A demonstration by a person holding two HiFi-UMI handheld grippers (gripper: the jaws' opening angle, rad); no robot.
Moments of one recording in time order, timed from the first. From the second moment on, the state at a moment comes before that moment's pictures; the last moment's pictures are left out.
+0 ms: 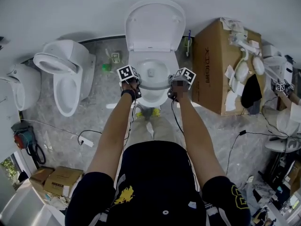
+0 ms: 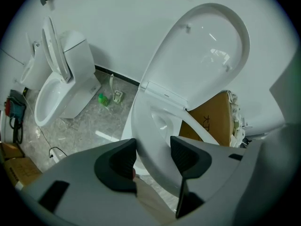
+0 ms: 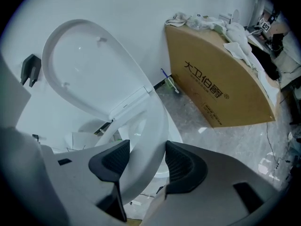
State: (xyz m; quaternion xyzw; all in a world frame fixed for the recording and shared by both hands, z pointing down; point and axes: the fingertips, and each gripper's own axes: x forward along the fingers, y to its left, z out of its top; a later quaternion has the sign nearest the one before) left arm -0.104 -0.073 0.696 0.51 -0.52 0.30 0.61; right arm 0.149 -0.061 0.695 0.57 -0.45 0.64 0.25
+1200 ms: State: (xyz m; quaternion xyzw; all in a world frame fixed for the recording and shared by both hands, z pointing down) left arm -0.106 -0.182 0.633 0.56 -0.53 0.29 0.57; right arm 0.146 -0.169 0.633 0.57 -0.47 0.65 0.16
